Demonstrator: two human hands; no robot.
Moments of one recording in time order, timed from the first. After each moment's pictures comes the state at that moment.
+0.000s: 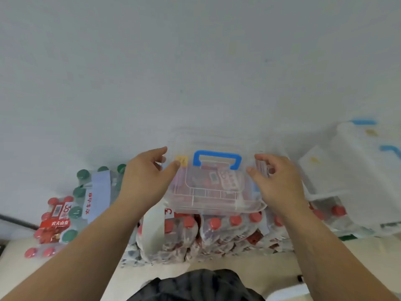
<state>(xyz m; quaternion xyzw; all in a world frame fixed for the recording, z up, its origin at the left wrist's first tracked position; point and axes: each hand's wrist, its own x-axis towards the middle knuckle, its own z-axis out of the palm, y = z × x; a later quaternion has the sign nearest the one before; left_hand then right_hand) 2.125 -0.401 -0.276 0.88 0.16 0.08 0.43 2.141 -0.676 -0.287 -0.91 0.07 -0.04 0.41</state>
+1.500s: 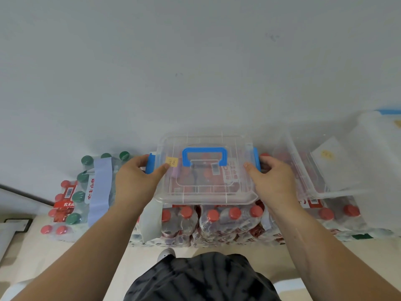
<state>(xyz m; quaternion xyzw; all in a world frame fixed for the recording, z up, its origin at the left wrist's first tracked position) 2.120 -0.401 -0.325 0.85 0.30 0.09 0.42 2.159 -0.680 -0.329 -0.84 0.10 0.01 0.53</state>
